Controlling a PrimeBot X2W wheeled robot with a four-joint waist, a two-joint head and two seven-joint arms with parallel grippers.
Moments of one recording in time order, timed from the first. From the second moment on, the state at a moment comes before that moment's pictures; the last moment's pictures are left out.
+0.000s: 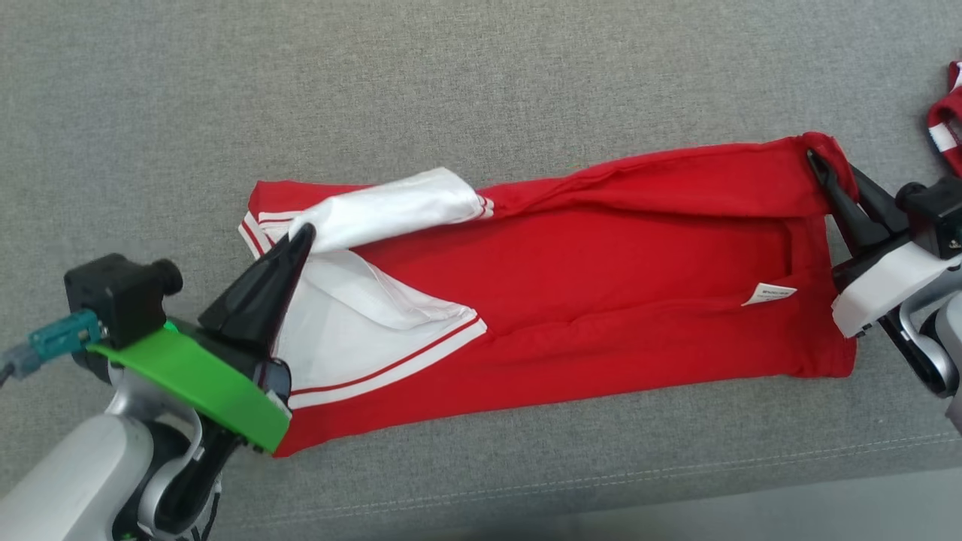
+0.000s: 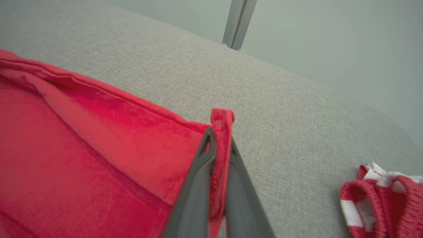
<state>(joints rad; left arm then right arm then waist) -0.43 0.68 -0.64 -0.20 -0.99 0.08 -0.01 -0.56 -0.63 0.46 0.37 0.40 0.13 -0.26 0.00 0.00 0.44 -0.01</state>
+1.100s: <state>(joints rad) -0.15 0.63 -0.64 -0.17 -1.11 0.17 -0.13 -0.11 -0.43 0.18 0.13 0.52 0.13 -0.26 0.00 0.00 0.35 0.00</state>
